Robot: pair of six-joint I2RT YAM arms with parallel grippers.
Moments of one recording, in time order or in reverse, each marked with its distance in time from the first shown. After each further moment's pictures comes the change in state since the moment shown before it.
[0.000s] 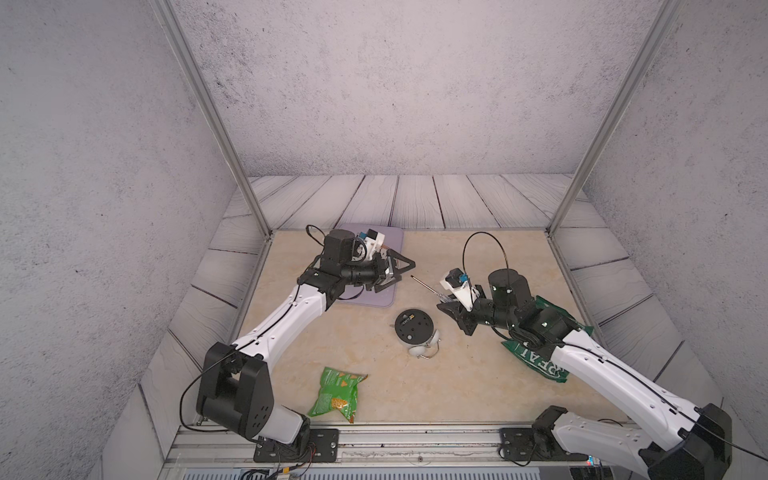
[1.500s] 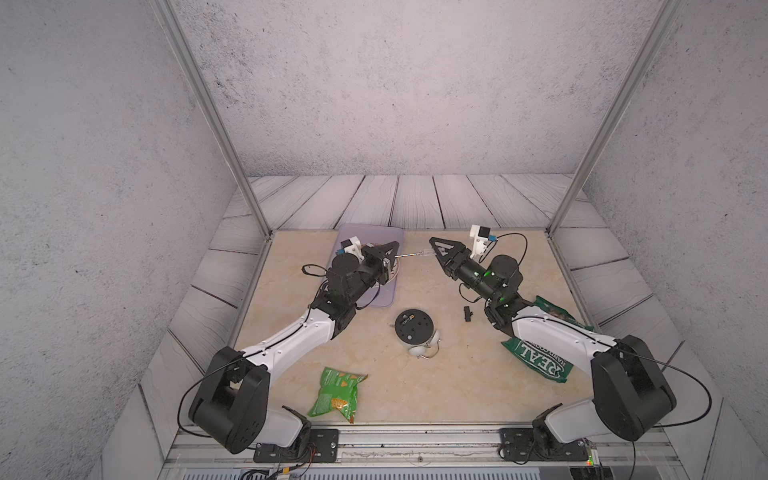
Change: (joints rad) left arm -0.114 -0.089 -0.276 0.664 -0.747 -0.693; right arm -0.130 0.390 -0.045 1.110 0.016 1.409
